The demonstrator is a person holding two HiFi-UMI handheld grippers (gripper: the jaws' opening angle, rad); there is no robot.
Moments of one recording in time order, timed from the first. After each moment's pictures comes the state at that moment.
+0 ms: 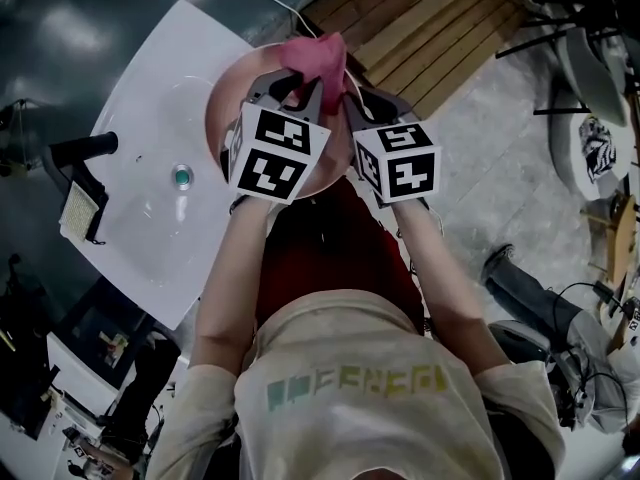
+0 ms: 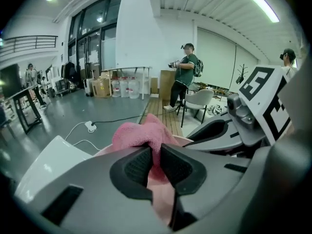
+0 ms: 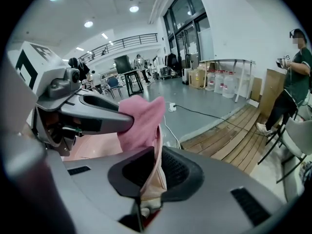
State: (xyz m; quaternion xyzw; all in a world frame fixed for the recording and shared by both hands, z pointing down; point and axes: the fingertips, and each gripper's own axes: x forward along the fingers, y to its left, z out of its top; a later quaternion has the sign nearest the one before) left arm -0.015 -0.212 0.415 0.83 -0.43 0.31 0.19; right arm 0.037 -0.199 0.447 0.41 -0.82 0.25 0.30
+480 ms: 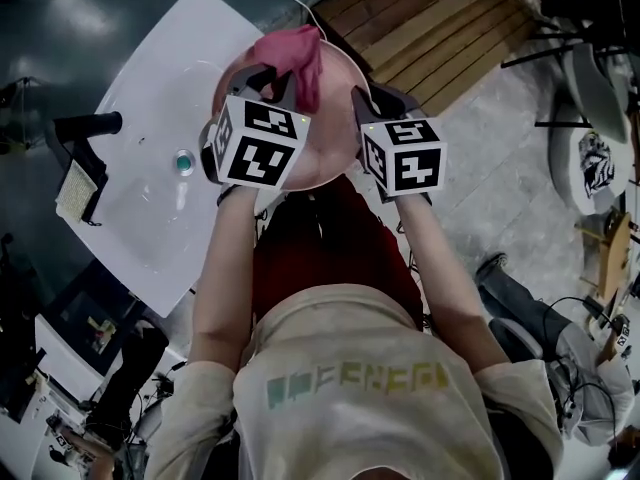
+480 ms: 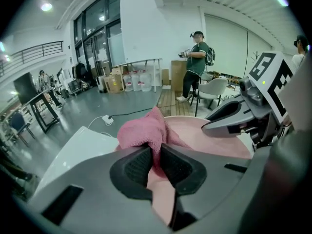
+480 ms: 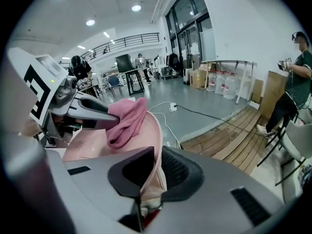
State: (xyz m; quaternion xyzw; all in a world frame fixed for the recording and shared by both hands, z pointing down) left arm -0.072 -0.205 0.426 0.77 -0.49 0.36 0.18; right arm 0.036 -0.199 0.445 0.41 -0.83 0.25 0.31
